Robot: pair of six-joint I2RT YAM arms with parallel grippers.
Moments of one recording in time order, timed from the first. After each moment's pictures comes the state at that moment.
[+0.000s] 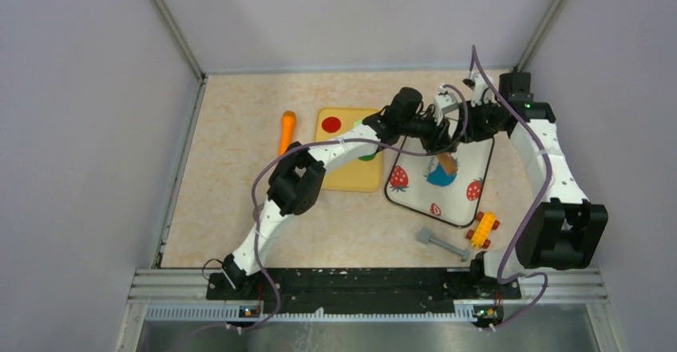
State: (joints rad) left arm -0.85 2.37 2.00 0.03 0.70 -0.09; right arm -0.04 1.44 1.29 -0.84 -0.40 -0.25
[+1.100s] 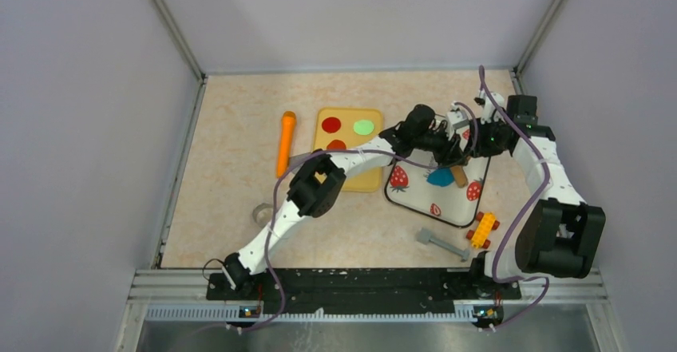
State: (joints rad) left arm -0.89 2.61 2.21 0.11 0.71 -0.12; right arm -0.15 1.40 1.07 -0.64 -0.34 -0.30
